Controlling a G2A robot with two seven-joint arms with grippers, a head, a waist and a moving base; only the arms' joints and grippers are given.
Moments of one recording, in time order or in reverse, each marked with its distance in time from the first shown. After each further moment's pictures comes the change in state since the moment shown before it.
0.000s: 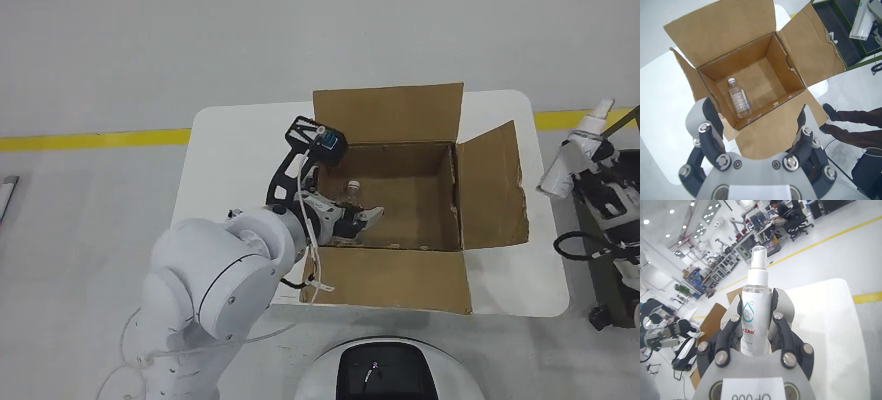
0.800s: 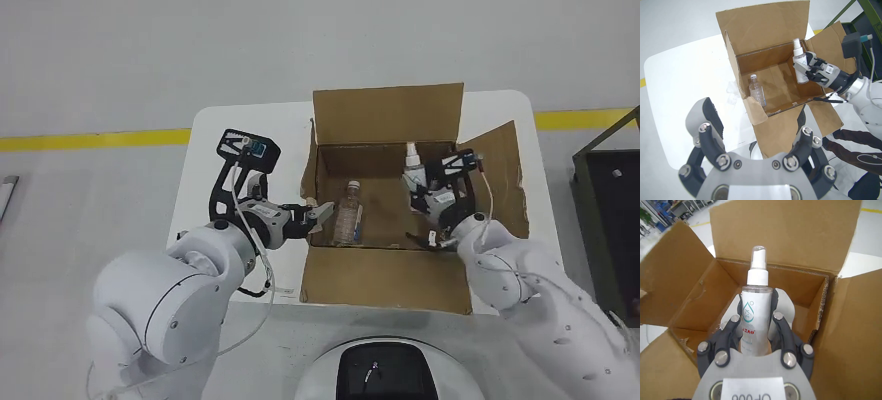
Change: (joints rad) left arm 0.137 0.040 -0.170 -0.095 0.051 -0.008 -0.001; right arm 0.463 -0.038 -0.716 0.381 -0.635 0.321 0.169
